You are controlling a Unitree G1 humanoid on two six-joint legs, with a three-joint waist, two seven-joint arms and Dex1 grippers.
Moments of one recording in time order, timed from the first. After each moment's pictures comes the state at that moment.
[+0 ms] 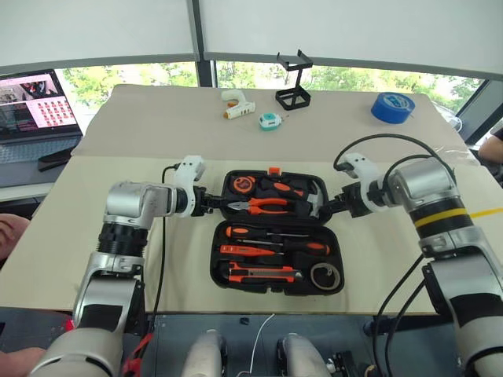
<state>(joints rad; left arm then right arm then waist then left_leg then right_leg) -0.83 0.42 -0.01 0.33 -0.37 1.15 -0.65 -1.01 -0.65 0.29 0.53 0.22 1.23 0.87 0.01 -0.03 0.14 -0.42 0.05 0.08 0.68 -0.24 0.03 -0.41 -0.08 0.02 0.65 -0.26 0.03</state>
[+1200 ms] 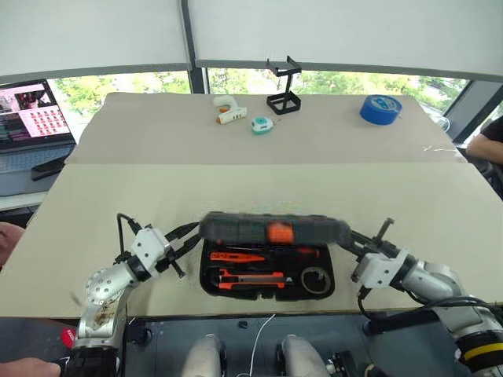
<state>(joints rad) 0.01 0.46 0.13 0.05 -0.24 -0.32 -0.91 -0.05 -0.82 0.07 0.24 -0.31 -0.83 0.36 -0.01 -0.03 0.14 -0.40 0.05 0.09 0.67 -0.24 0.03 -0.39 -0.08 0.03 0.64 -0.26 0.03</state>
